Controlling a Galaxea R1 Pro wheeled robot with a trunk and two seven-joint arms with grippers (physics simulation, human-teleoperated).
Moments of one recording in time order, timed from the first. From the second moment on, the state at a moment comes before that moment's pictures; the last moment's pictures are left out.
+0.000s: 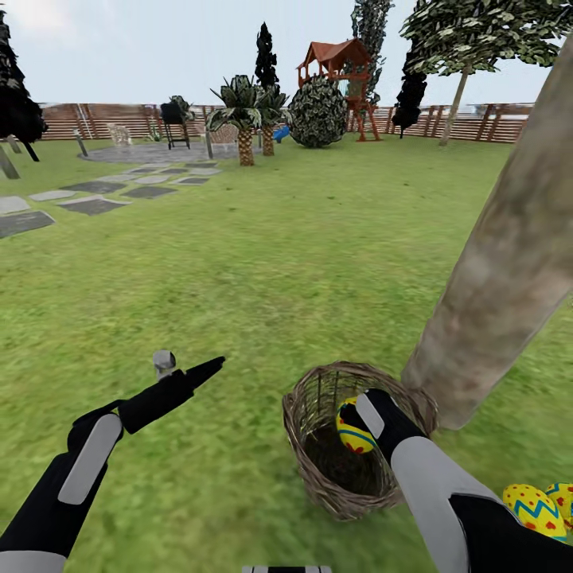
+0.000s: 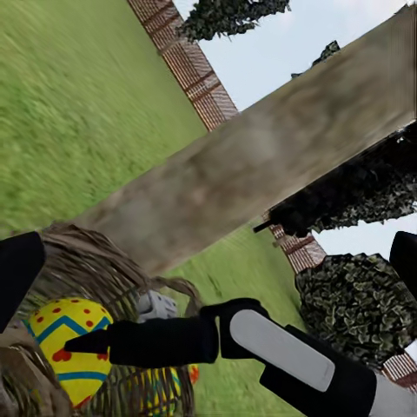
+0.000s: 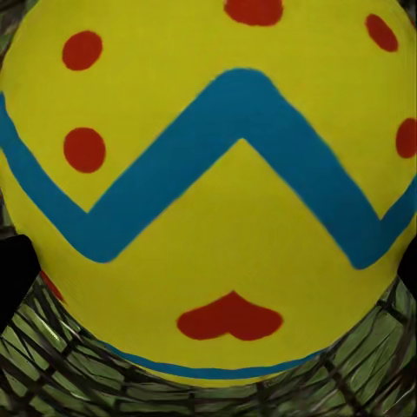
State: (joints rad) left arm -0.45 0.19 0.03 -1.34 0.89 0.73 -0.77; right arm -0.88 0.12 -0.15 -0.40 -0.27 0.58 -0.42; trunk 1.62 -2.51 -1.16
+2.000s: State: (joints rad) left arm -0.48 0.19 0.05 -1.34 0.89 0.84 -0.72; right arm -0.84 -0.16 -0.15 -0.40 -0.29 0.66 0.66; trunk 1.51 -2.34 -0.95
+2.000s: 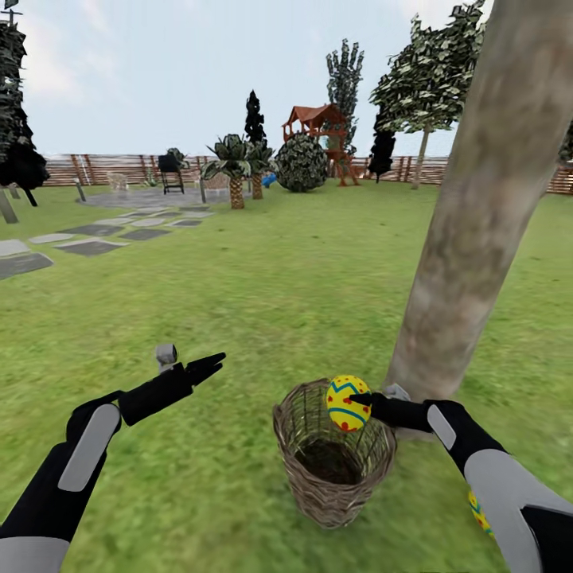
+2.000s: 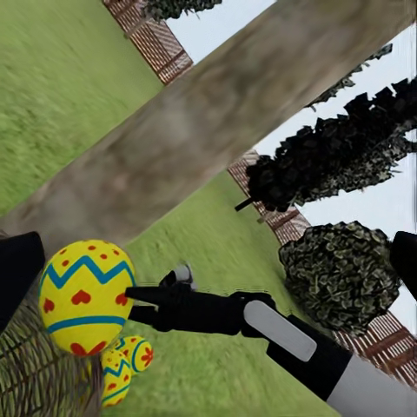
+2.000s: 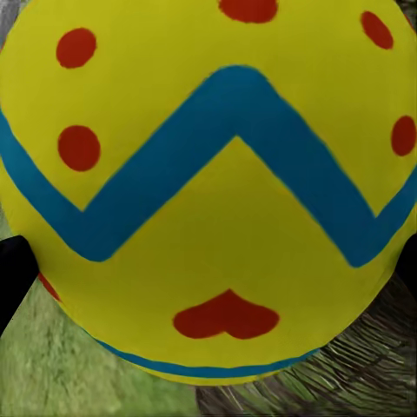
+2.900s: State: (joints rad) left arm -0.48 0.19 0.05 -1.33 0.89 0.83 -0.80; right arm -0.84 -0.16 -0.15 -0.39 -0.29 0.66 0.66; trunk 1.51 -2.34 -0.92
